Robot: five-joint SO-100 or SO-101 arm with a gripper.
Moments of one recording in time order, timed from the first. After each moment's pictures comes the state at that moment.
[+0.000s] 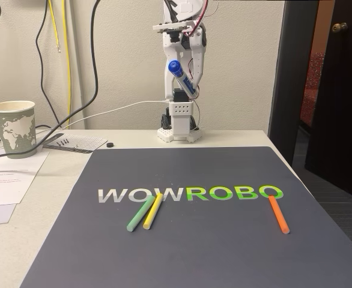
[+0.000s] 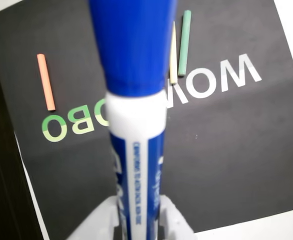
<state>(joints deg) -15.8 104.4 64.2 105.9 -70.6</state>
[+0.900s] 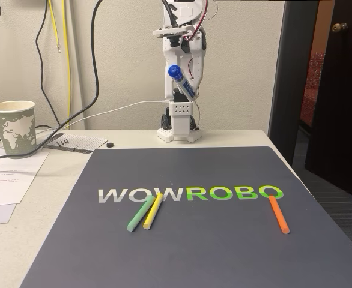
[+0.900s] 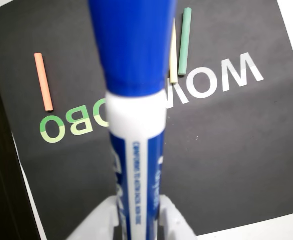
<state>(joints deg) -15.8 105.7 67.5 103.3 -70.6</state>
